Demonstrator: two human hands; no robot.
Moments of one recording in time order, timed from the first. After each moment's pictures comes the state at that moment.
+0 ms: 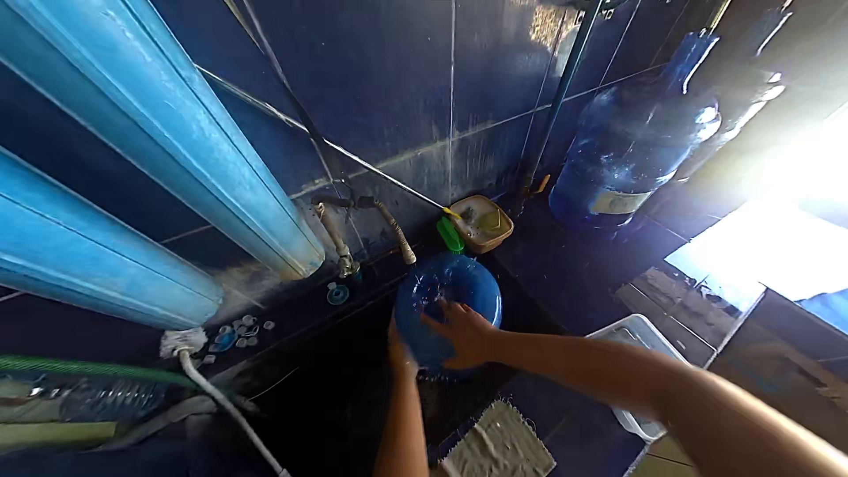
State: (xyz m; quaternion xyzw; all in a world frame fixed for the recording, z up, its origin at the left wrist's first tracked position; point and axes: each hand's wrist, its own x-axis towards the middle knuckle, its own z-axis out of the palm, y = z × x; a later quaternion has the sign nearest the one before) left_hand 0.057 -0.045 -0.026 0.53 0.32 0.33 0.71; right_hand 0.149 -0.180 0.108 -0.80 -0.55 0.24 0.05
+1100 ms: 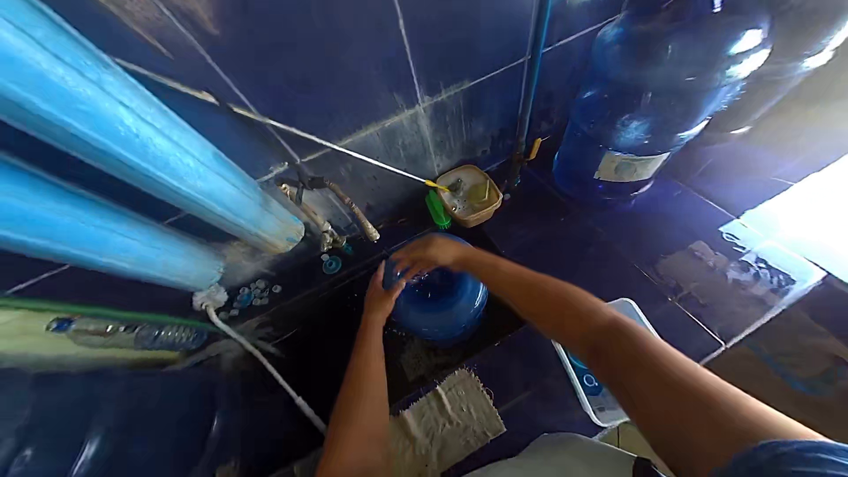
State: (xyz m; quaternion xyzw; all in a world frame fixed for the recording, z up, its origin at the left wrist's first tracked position) left_hand 0.077 -0.049 0.067 0.80 0.36 0.15 0.46; right_hand 0.234 -0.186 0.158 -0.58 -0.41 0.48 0.51
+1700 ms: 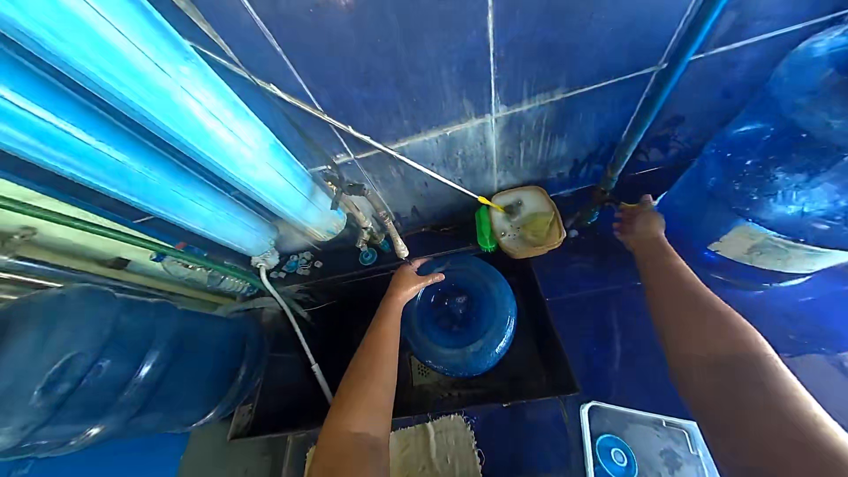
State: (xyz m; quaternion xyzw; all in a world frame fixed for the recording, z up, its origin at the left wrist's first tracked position) left_hand 0.149 -0.013 0.085 0.80 0.41 0.08 0.43; right_hand 0.569 -0.277 0.054 -0.74 0.01 0.19 0.65
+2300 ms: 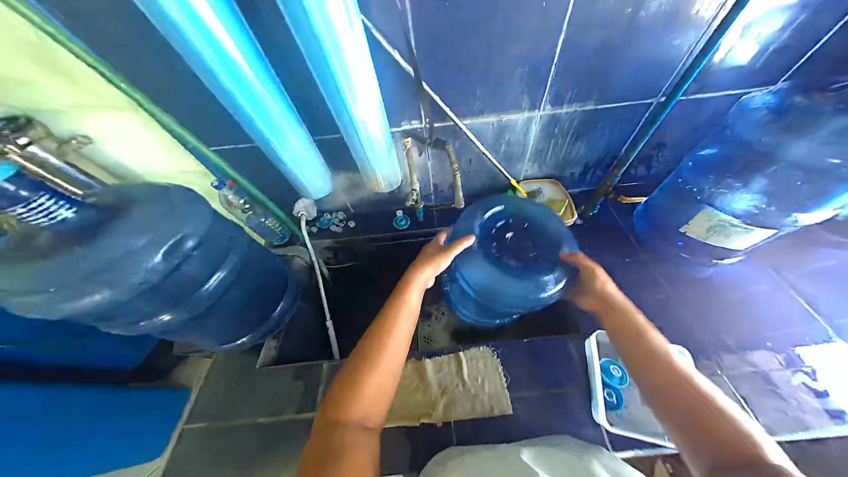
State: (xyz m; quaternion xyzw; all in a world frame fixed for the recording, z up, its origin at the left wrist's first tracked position) left_hand 0.019 -0.112 0.191 0.71 0.35 0.14 0.59; right_hand 0.223 -0.327 0.158 -0.63 -0.08 0.41 0.65
